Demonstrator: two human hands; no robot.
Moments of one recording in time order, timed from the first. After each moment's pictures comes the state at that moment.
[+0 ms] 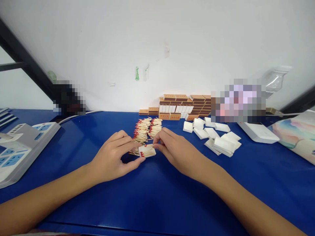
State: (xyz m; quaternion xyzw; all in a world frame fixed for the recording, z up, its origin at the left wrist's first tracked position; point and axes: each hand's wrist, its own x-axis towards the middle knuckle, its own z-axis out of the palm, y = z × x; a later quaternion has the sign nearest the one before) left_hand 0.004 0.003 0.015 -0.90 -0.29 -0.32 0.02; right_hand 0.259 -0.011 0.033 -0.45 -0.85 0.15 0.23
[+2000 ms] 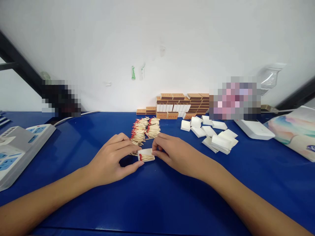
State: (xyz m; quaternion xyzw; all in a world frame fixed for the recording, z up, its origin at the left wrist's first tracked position) left_hand 0.004 0.002 0.014 -0.92 -0.27 -0.29 -0.02; right_hand 0.264 -0.011 0.031 -0.45 -0.86 0.21 0.16
